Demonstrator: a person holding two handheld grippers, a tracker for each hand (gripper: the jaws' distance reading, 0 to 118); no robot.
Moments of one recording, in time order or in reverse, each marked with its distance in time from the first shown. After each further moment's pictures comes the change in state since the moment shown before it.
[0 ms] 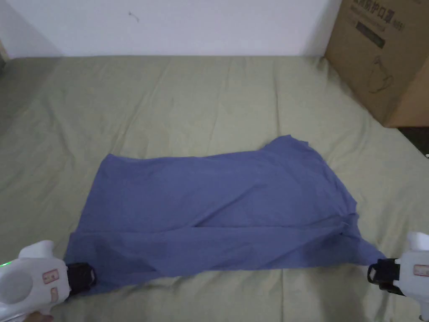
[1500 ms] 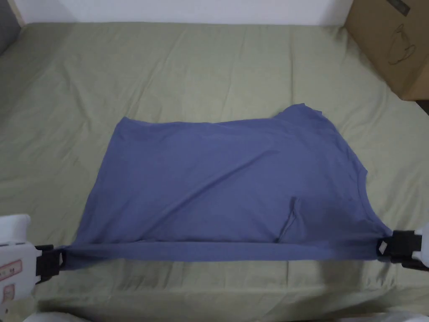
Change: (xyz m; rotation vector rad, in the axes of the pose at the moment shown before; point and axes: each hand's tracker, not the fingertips) left arm -0.040 -0.043 0.110 0.072 -0.106 -0.194; right arm 0.002 -0.006 0.042 -0.049 0.065 -0.025
